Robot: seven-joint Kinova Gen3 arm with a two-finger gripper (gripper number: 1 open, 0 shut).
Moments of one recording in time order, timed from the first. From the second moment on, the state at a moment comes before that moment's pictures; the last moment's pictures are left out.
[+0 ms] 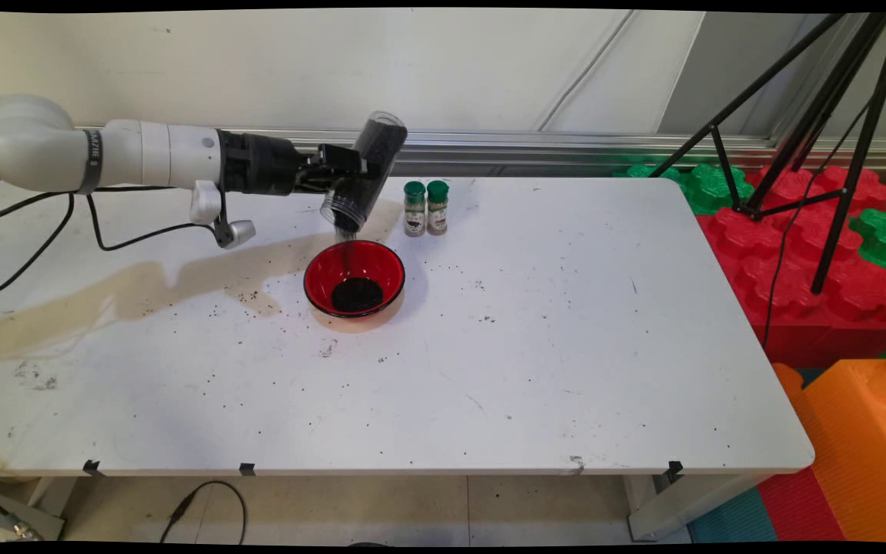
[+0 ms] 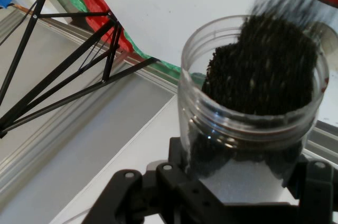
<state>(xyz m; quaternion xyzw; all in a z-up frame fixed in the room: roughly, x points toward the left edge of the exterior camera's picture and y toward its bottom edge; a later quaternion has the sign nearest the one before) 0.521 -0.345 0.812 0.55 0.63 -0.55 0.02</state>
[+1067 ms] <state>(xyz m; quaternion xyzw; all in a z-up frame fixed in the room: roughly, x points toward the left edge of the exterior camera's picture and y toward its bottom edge) 0.519 -0.342 0.811 0.50 0.67 -0.54 -0.02</state>
